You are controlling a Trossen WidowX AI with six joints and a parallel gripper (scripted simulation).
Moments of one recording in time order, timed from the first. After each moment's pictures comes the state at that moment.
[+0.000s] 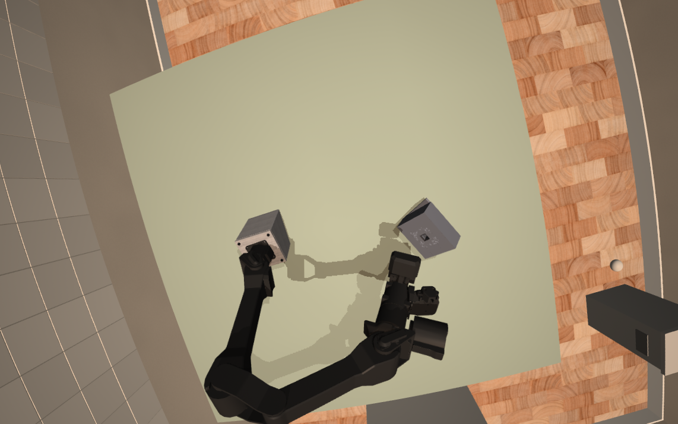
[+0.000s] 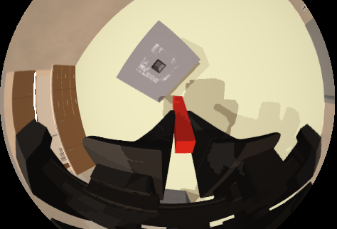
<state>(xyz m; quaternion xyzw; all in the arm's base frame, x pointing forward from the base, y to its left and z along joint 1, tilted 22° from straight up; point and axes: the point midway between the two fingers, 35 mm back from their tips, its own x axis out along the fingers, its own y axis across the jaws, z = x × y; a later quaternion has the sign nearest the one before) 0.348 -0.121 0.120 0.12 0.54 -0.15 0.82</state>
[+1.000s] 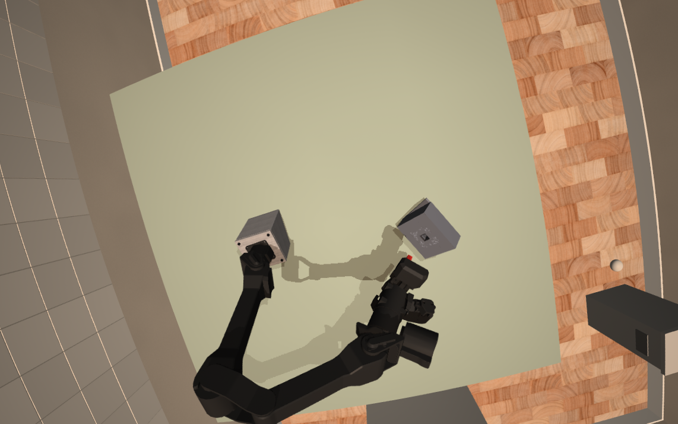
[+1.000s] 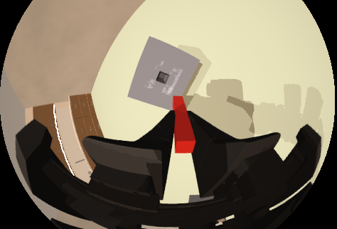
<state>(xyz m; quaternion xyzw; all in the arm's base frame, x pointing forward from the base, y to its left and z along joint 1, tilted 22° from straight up) 0.348 -0.122 0.123 0.26 0.47 -0.19 0.82</state>
